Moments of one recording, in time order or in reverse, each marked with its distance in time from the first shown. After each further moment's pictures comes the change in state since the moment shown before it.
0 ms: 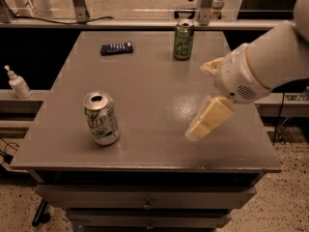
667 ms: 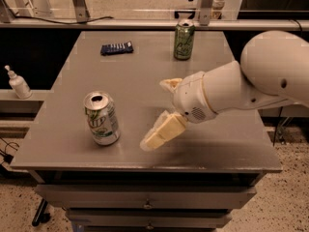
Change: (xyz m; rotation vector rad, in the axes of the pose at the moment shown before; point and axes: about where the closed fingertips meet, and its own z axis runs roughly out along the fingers) arm -0.056 0.033 0.084 -0.109 -0.292 0.028
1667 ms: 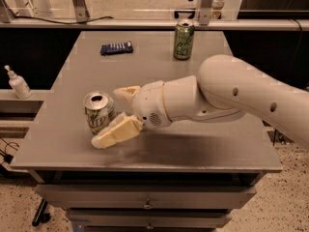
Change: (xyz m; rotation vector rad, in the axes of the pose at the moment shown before) arm -0.063 0.031 0.074 -0.134 -0.262 0.039
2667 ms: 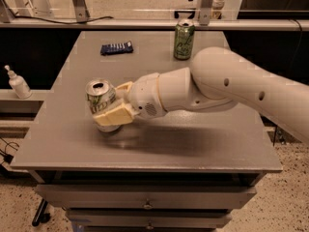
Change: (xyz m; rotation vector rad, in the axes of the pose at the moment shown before) arm -0.008 -0.024 0.009 0.008 -0.006 0.003
